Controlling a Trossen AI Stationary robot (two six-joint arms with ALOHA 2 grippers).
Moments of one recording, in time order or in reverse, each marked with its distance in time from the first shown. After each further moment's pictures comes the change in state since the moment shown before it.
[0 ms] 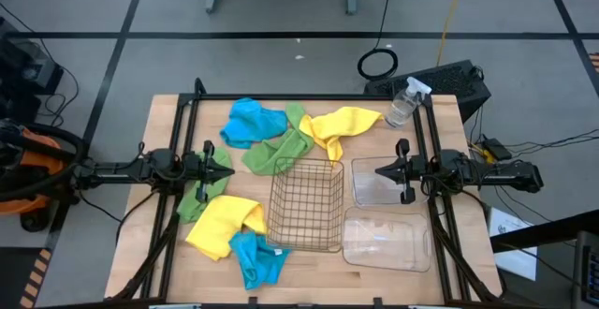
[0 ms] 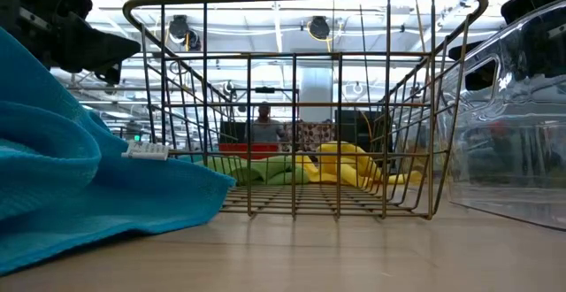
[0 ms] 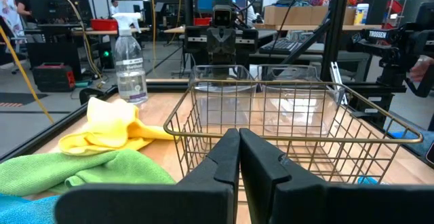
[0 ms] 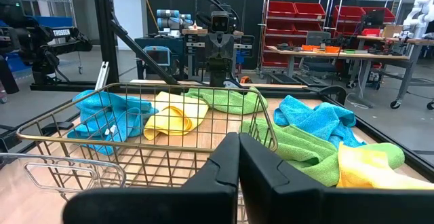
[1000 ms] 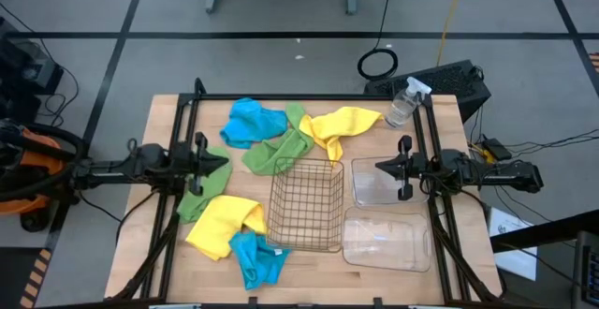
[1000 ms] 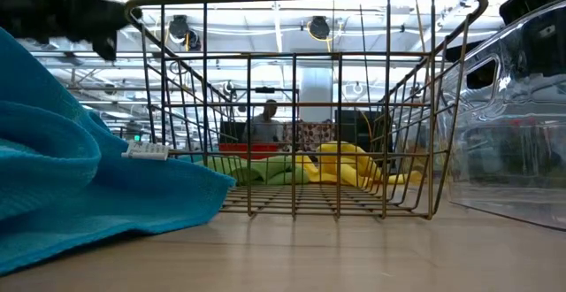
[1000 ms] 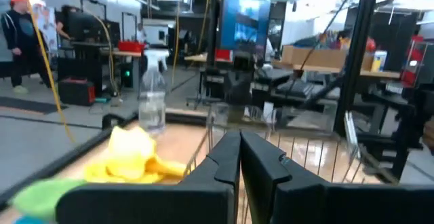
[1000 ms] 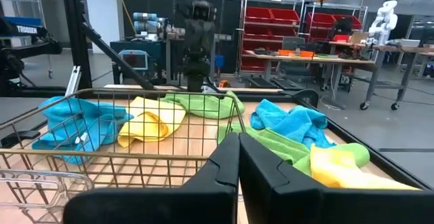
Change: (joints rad) left arm 0.003 0.012 0.129 0.004 -0.090 -0.077; right arm 0.000 0.000 -0.001 0.030 0.096 -0.021
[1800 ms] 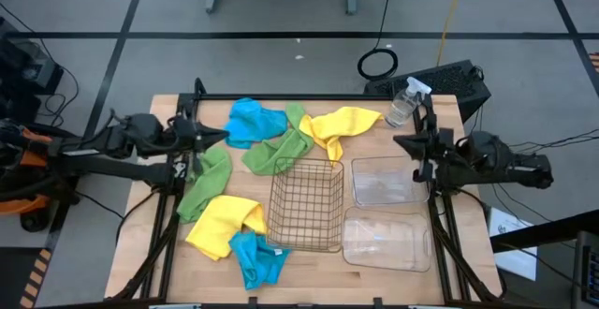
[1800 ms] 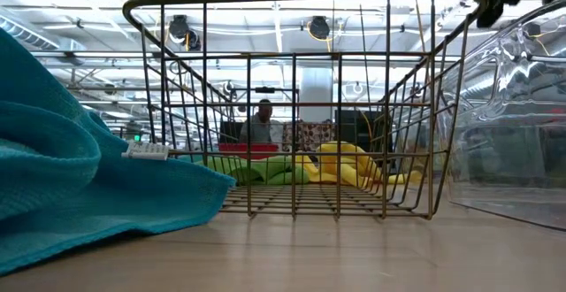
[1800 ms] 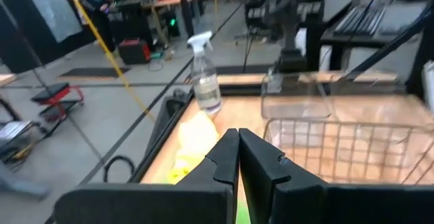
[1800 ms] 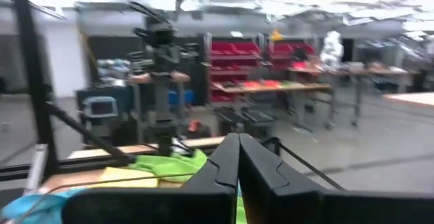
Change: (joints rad) left arm 0.001 0.606 0.719 -0.431 -0.192 0.191; right arm 0.000 0.202 0.424 -0.117 0.155 0.051
